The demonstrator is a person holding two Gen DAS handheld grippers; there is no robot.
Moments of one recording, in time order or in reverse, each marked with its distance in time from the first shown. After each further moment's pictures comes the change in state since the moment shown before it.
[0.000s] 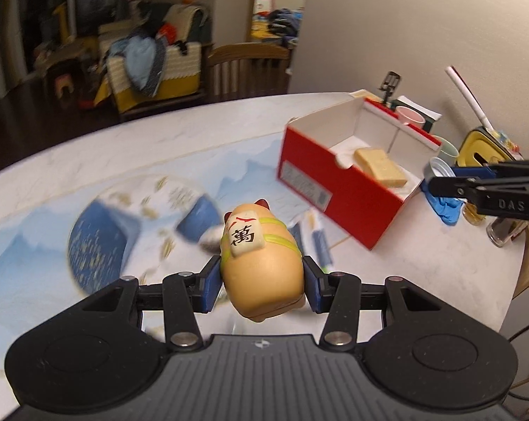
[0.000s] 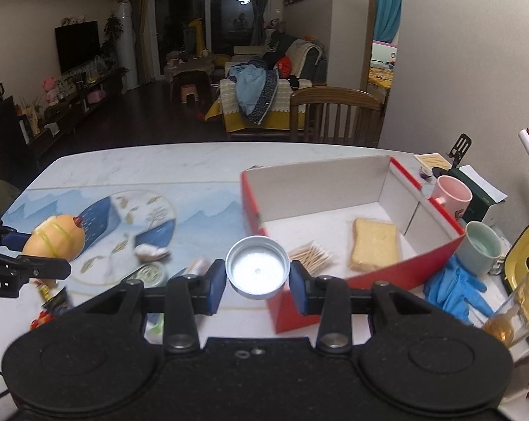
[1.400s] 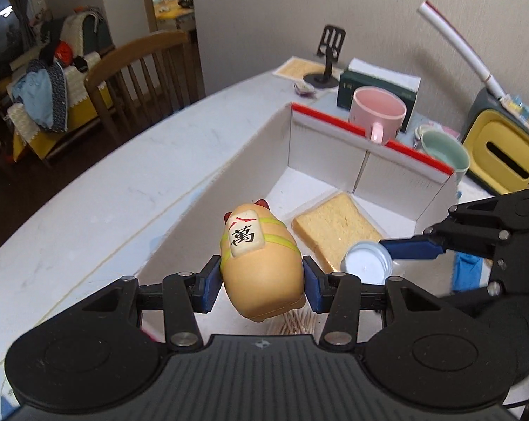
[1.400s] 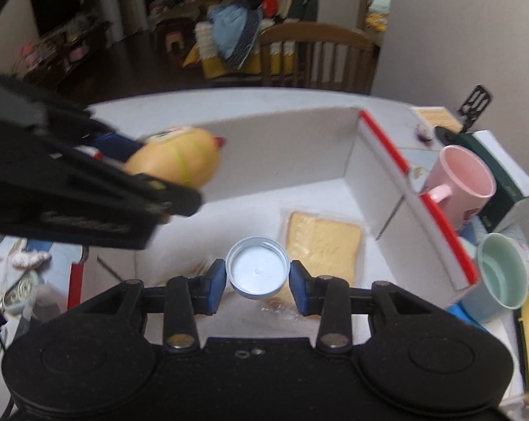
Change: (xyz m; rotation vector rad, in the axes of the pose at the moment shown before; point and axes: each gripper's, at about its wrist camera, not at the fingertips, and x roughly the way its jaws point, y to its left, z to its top) left arm 0.236 -0.142 0.175 0.283 0.154 -0.105; right arm 0.151 -0.120 0.033 -0.010 0.233 0.027
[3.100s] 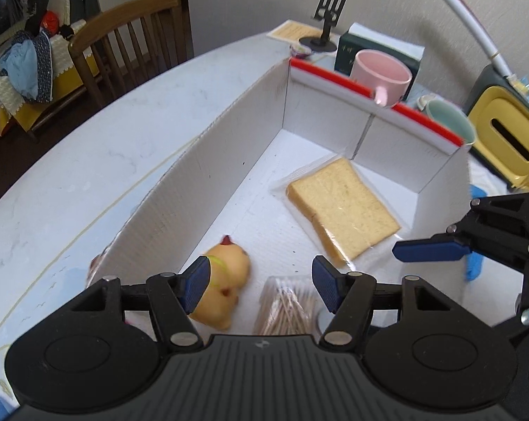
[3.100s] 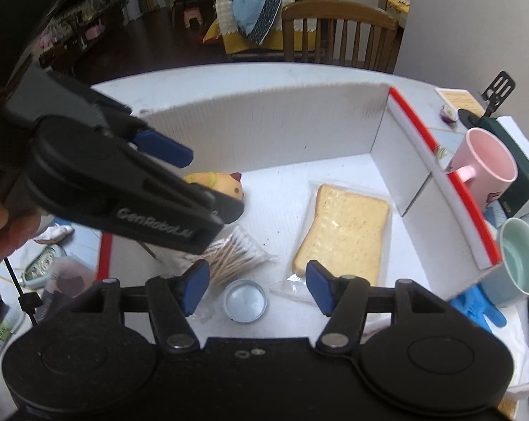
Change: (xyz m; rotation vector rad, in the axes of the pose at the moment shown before) left arm 0.017 0.006 -0.010 -0.019 0.097 -0.048; right arm -0.016 0.015 -0.005 -0.013 0.062 0.056
